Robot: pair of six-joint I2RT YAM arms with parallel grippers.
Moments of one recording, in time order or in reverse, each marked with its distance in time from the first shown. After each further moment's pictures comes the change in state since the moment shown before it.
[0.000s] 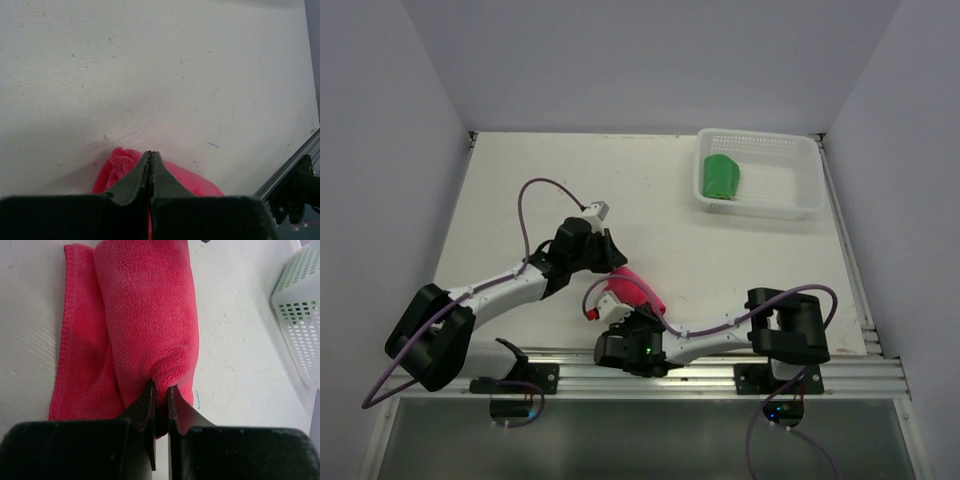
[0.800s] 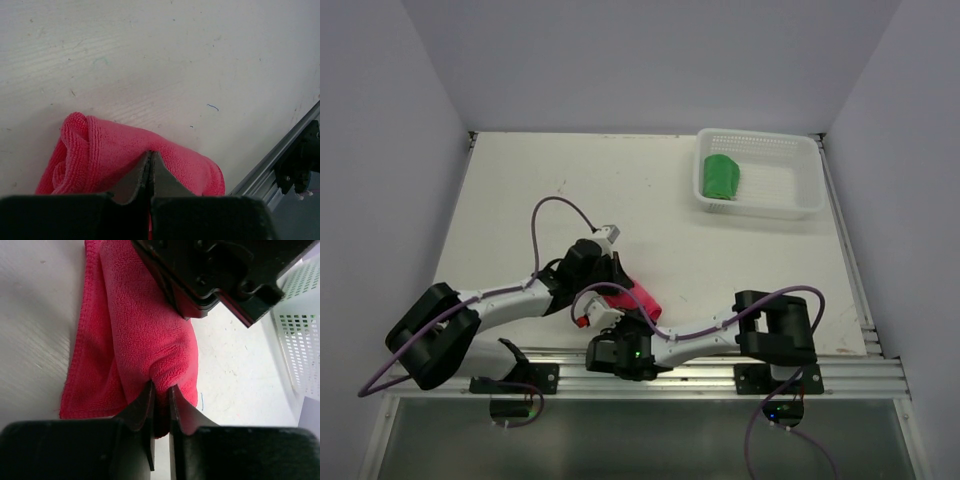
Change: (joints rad) left arm -0.127 -0.002 -0.106 0.052 -0.004 -0.040; right arm 0.029 0.082 0.094 -0.076 -0.015 -0.038
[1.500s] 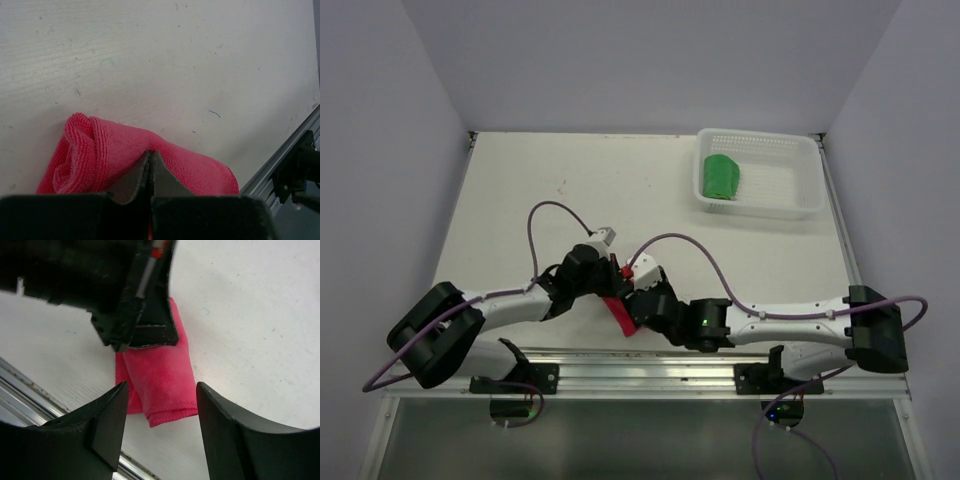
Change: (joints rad) left arm -0.004 0.020 -0.071 0.140 -0.027 -0.052; right arm -0.119 -0.476 -0.169 0.162 -0.305 0.108
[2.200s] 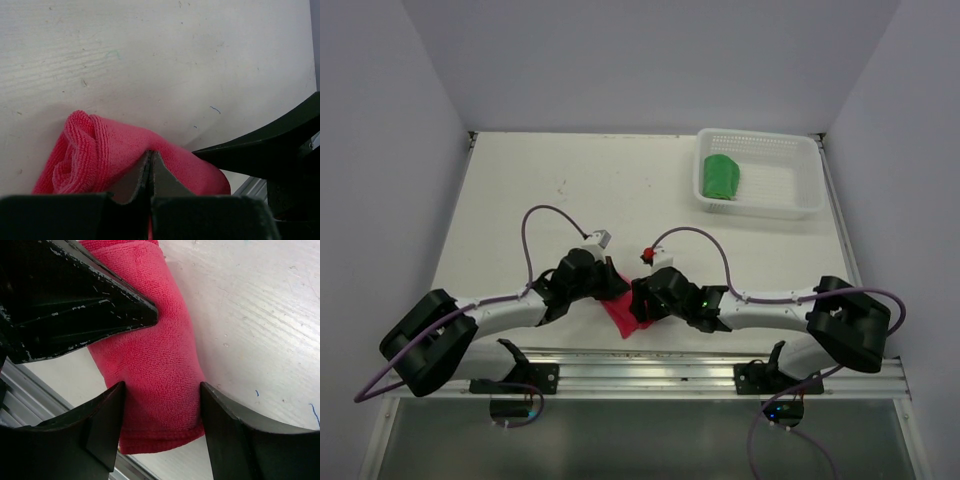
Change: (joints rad) left arm 0.000 -0.062 -0.053 0.010 -0.015 -0.018; right arm -0.320 0.067 -0.237 0.302 -0.536 0.260
